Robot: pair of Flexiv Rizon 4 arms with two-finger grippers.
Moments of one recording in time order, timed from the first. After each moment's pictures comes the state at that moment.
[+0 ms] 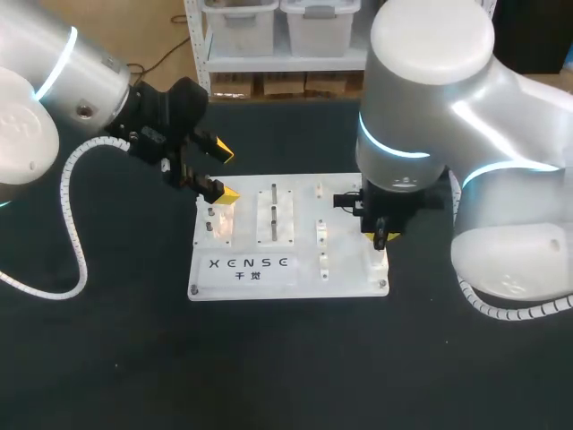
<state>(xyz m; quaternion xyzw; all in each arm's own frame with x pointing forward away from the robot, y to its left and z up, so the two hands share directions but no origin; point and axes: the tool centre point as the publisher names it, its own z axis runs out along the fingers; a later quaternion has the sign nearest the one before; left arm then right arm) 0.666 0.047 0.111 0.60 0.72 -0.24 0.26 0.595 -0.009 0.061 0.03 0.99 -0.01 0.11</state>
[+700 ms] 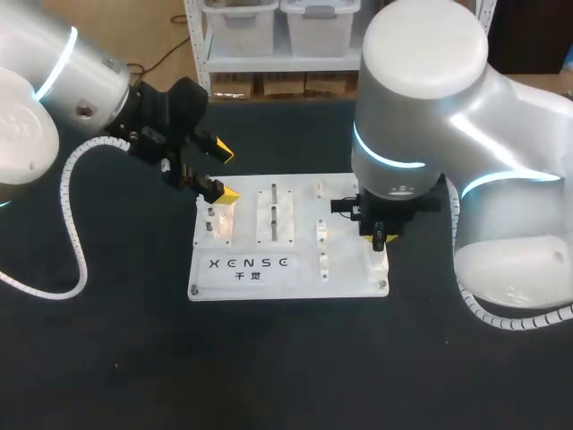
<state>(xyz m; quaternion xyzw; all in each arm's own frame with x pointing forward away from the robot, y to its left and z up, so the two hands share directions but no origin) 0.666 0.047 0.111 0.60 0.72 -0.24 0.26 0.591 -0.007 0.060 0.01 0.99 -0.02 0.13</state>
